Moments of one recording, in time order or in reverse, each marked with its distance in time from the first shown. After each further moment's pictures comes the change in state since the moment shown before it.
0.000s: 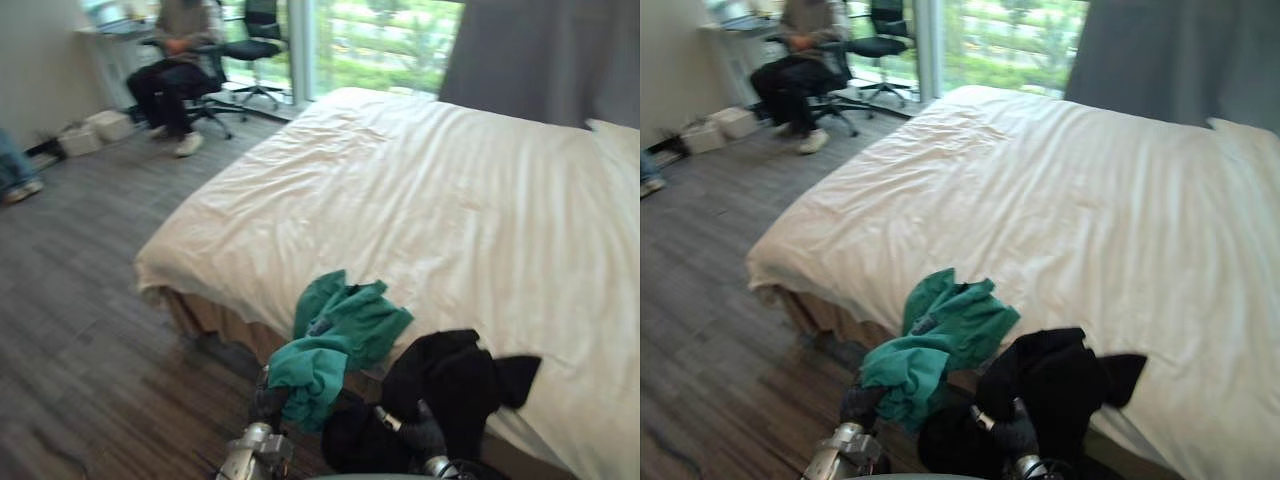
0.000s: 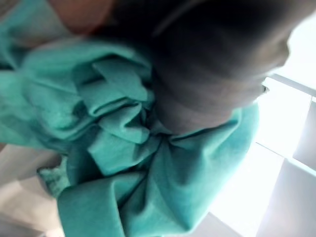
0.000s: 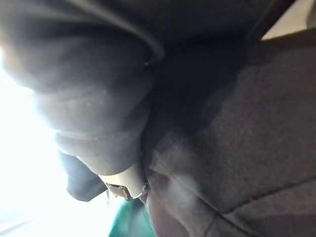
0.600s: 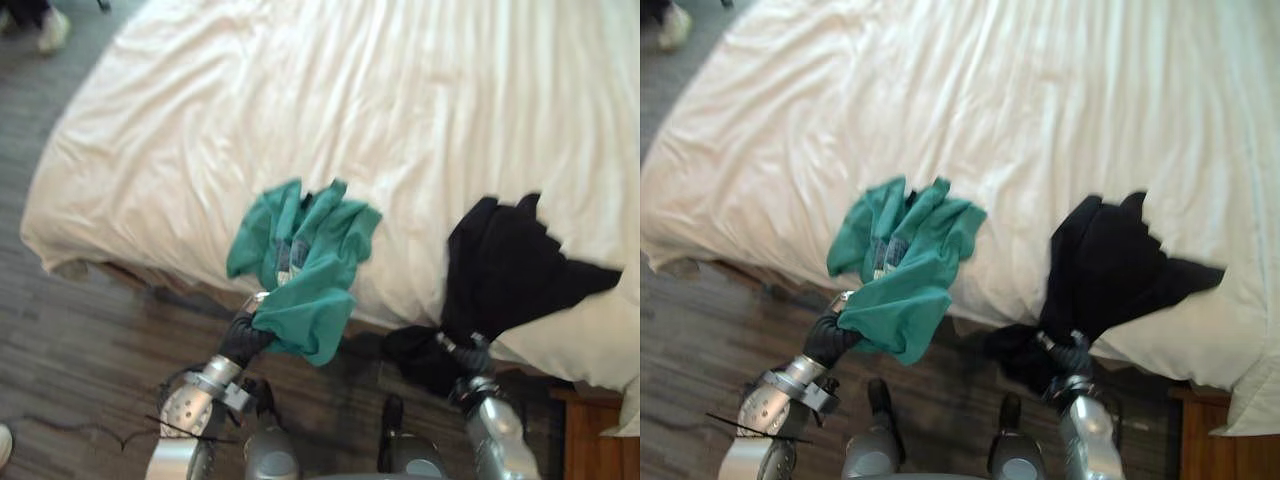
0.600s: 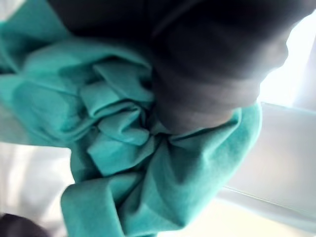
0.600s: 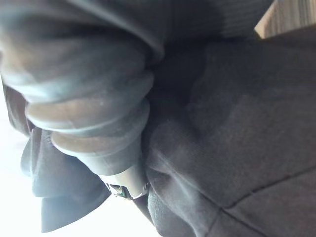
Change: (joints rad) left arm -0.032 0.158 0.169 -0.569 0.109 0.134 -0.310; right arm -0.313 -0.061 -0.272 0.052 0.116 0.032 -0.265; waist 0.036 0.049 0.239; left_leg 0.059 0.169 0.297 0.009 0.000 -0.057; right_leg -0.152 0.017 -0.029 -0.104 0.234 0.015
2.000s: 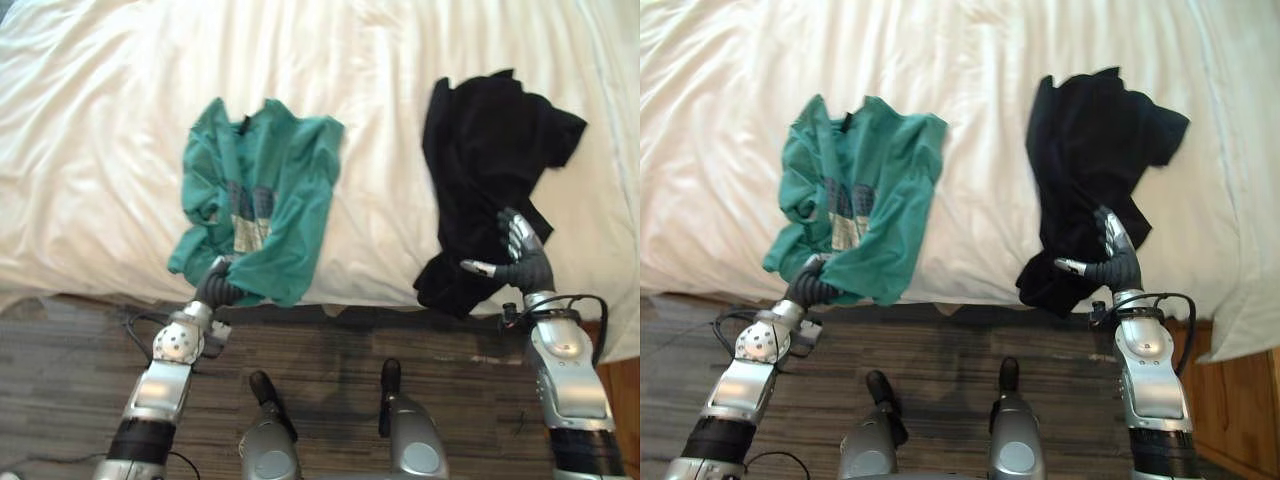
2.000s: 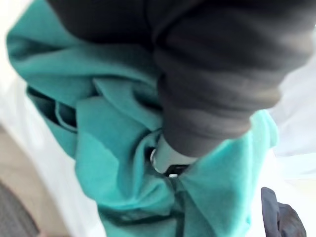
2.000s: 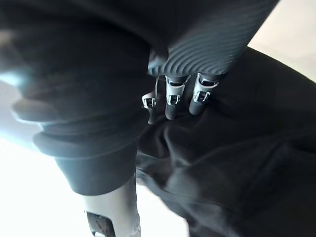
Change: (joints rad) left arm -0.356 0.258 0.078 0.308 0.396 0.137 0.222; right arm -0.368 -0.322 -0.152 -0.254 -0.352 0.361 -0.067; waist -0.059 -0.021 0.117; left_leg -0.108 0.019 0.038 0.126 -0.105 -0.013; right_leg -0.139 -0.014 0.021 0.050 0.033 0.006
